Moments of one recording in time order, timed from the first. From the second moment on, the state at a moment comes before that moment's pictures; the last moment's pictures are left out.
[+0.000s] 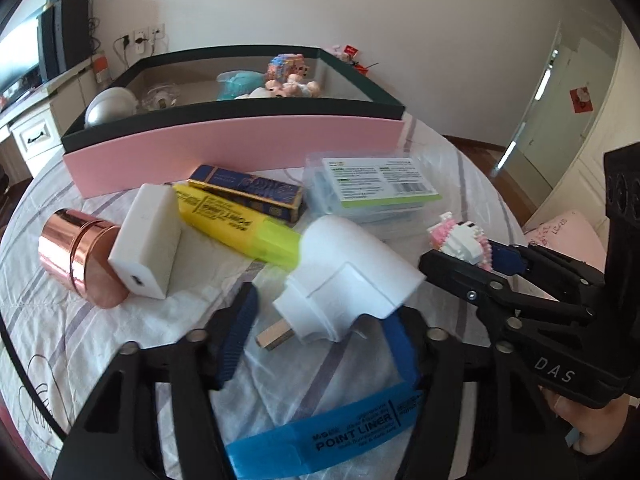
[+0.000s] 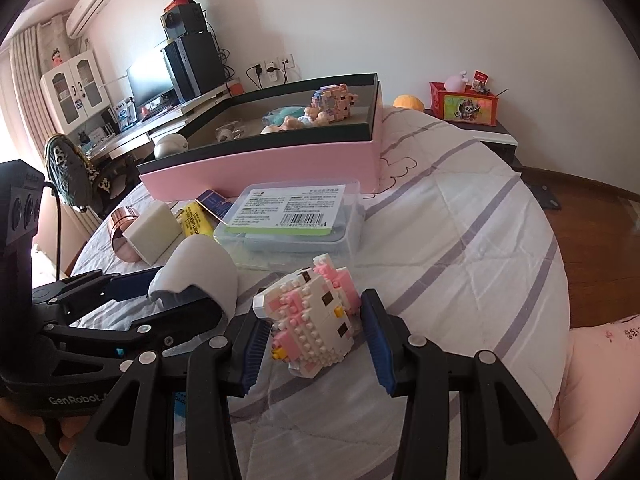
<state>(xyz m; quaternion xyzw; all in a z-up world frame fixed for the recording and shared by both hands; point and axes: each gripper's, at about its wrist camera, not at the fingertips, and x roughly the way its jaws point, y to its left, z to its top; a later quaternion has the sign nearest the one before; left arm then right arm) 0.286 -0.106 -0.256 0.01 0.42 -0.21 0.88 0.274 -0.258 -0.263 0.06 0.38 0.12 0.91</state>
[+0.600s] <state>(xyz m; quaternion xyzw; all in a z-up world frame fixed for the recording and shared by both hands) 0.280 -0.089 -0.188 0.04 0.33 -0.20 0.92 0.290 -0.230 -0.195 0.01 0.31 0.16 0.94</state>
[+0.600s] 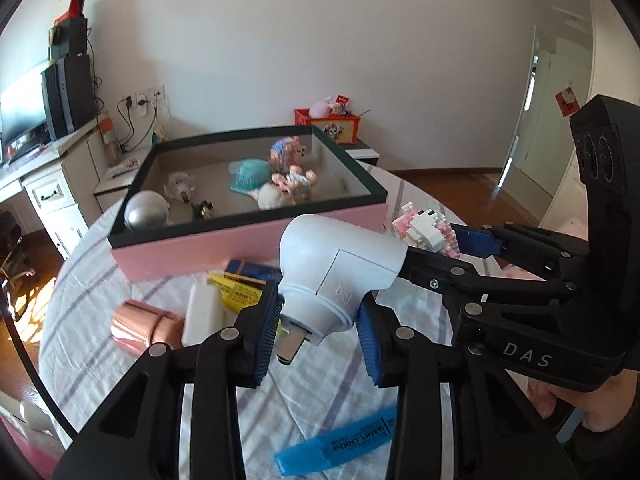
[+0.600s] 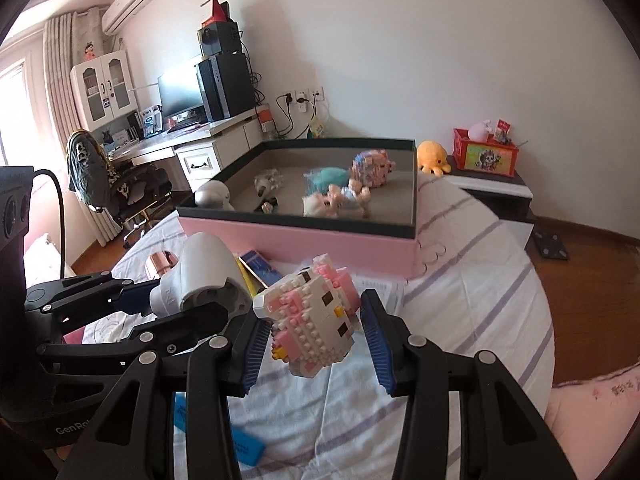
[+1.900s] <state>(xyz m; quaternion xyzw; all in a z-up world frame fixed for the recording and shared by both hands) 0.303 -0.039 -0.138 0.01 0.24 -0.06 0.97 0.293 -0.217 -0.138 0.01 0.24 0.08 0.97</state>
